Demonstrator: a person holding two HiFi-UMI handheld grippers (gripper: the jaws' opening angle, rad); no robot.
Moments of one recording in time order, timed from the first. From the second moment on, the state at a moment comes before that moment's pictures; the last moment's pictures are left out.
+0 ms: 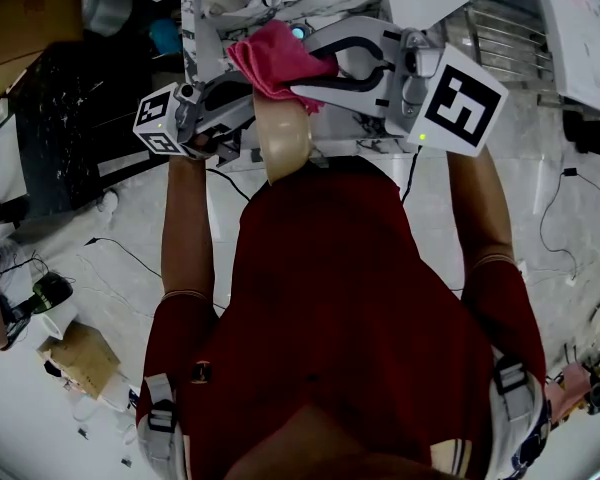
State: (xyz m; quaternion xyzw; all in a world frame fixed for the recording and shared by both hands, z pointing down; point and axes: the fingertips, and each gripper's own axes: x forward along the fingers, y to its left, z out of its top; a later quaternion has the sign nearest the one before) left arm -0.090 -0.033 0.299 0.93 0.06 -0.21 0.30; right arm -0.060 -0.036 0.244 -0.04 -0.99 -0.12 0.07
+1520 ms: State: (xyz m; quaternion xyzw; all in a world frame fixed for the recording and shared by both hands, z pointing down) left arm -0.142 -0.074 0.283 0.88 -0.06 -0.38 0.29; right arm -0.066 -0.020 0.303 -0.05 -1.00 0.00 0.06
